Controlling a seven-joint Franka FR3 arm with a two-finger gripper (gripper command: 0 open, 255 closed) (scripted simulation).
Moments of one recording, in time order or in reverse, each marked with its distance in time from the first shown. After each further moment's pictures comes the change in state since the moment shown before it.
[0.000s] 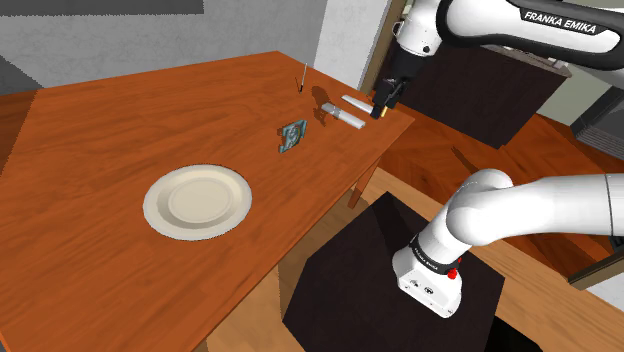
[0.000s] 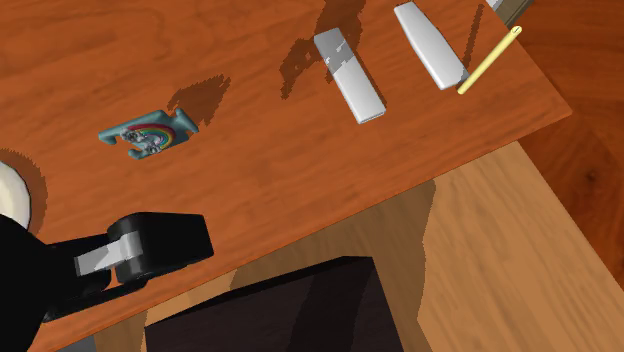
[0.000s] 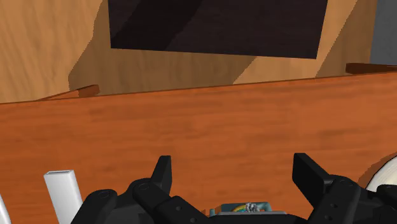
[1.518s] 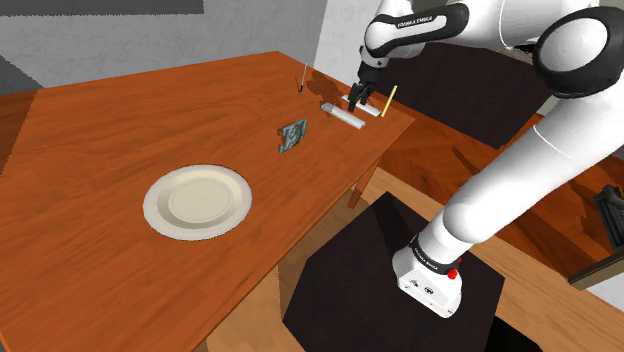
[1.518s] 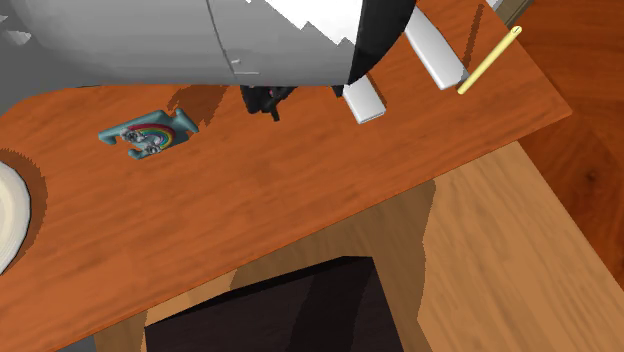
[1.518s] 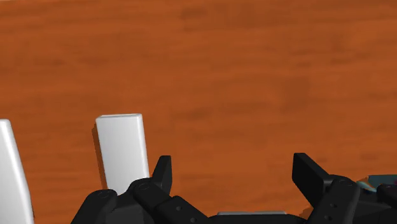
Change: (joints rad) arm -0.084 0.700 -0.288 0.297 -0.036 0.369 -0.375
